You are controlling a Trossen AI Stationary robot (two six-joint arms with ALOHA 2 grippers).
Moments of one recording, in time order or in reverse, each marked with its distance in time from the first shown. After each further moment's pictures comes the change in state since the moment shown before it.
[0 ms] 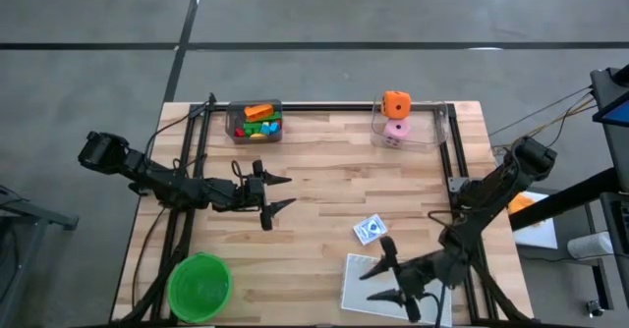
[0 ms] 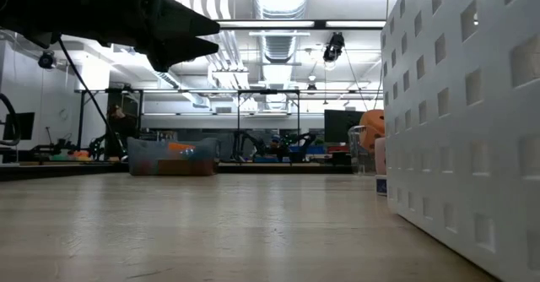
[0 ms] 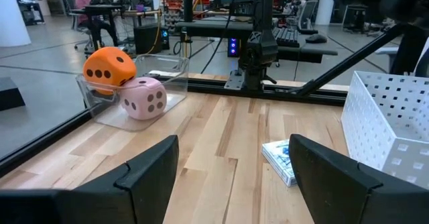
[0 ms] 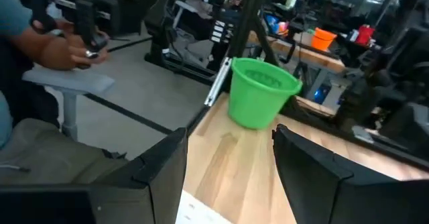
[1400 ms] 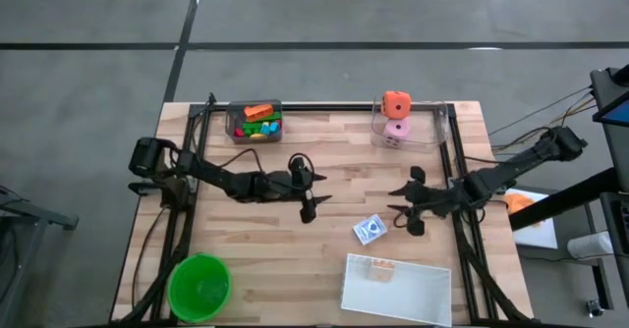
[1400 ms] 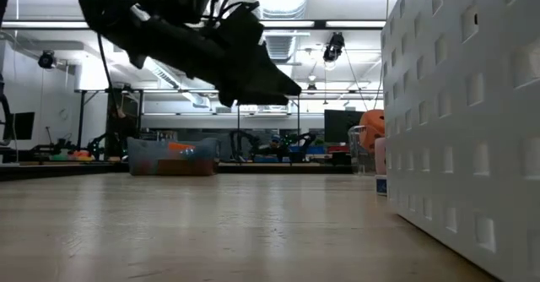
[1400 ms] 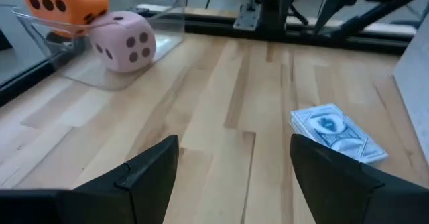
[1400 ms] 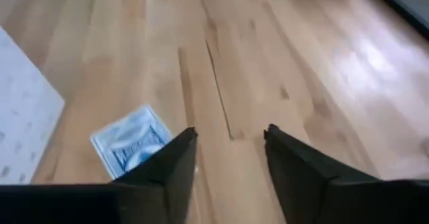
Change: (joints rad) left arm 0.198 0.463 0.391 -0.187 0.196 -0.045; right arm -0.401 -0.714 -0.454 -0.766 -0.025 0.491
